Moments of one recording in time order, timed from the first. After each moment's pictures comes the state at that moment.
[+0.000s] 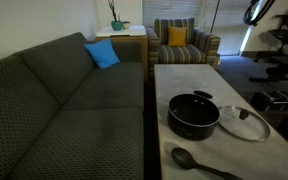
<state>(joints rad) 0.05 0.41 0.03 -2.03 -0.36 2.16 -1.10</state>
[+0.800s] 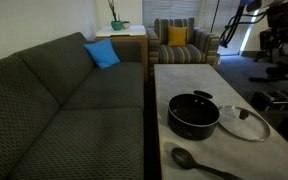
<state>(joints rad) 0.05 0.63 0.07 -1.82 -0.36 2.07 -1.18</state>
